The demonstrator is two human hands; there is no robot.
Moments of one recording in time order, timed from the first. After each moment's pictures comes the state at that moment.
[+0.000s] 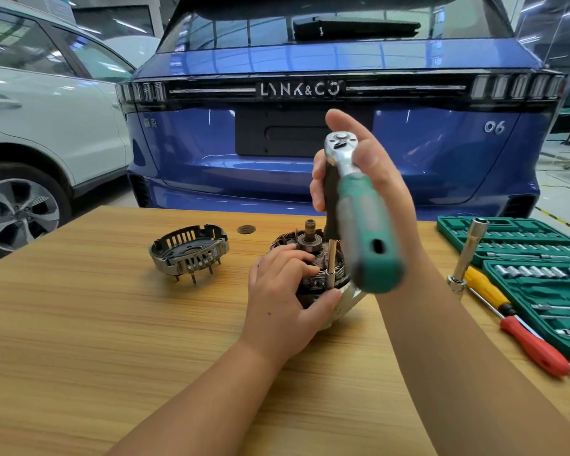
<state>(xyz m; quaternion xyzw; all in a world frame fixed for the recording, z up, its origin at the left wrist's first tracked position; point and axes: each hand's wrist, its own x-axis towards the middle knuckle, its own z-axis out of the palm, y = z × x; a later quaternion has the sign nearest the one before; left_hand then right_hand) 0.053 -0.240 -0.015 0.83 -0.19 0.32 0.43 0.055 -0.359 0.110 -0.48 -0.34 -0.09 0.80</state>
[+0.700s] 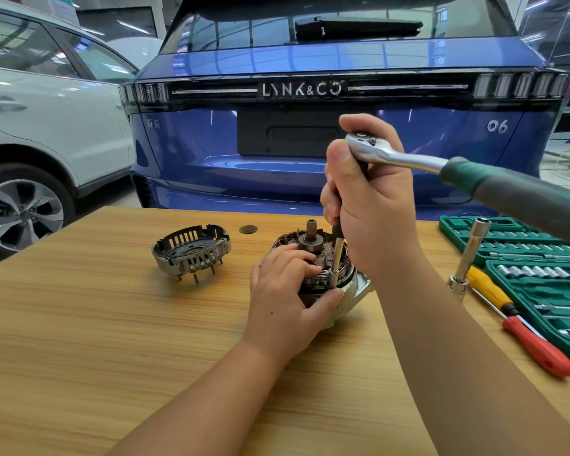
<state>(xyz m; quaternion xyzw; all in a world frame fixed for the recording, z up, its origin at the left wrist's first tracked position) 0.055 -0.241 -0.017 0.85 -0.18 0.33 0.38 0.055 -0.354 0.110 -0.54 -0.34 -0.24 0.74</state>
